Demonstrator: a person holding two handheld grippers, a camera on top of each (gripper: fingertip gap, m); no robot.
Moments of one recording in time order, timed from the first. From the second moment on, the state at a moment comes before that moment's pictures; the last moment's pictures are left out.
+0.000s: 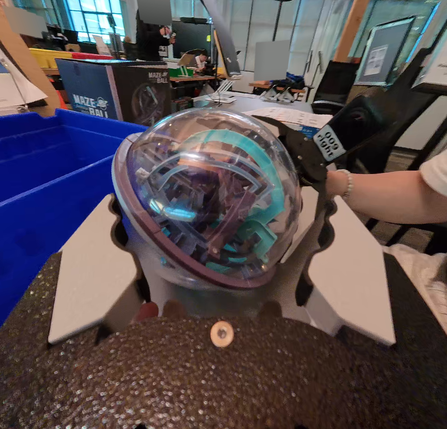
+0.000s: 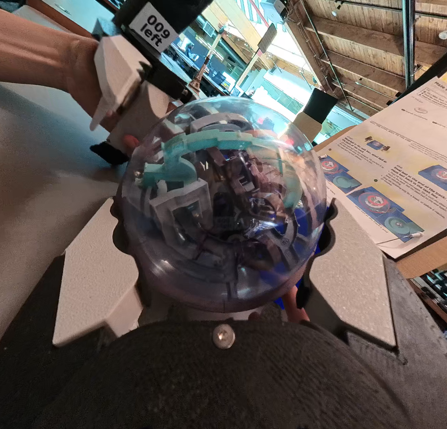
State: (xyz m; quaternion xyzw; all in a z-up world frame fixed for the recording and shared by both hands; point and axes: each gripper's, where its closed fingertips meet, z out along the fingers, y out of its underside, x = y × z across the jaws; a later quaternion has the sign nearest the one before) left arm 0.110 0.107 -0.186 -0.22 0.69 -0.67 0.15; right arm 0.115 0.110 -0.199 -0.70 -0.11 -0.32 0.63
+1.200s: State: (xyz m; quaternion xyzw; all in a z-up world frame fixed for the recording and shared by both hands) left arm 0.128 0.154 -0.177 -0.43 0.58 -0.69 -0.03; right arm 0.128 0.113 -0.183 -0.77 -0.08 -0.23 0.58
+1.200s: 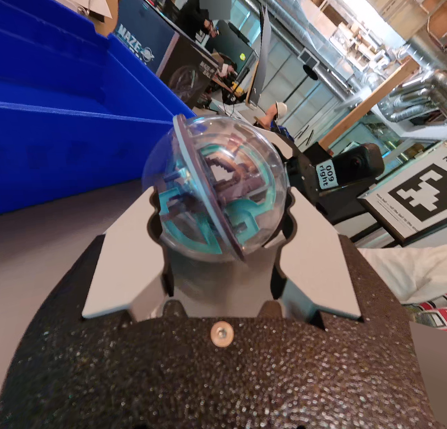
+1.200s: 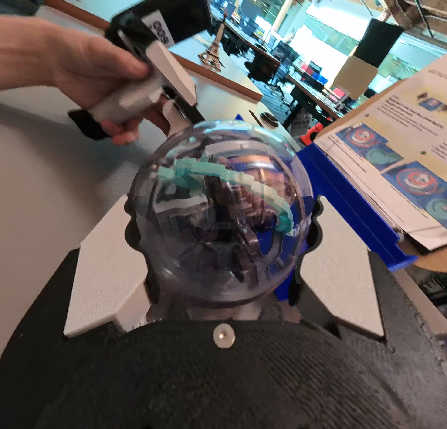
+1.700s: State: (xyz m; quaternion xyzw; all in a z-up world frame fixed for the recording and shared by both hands) left arm 0.146 0.147 -0.166 -0.41 0.56 -0.72 0.04; right arm 0.124 0.098 -0.192 -0.79 -0.06 -0.28 0.54
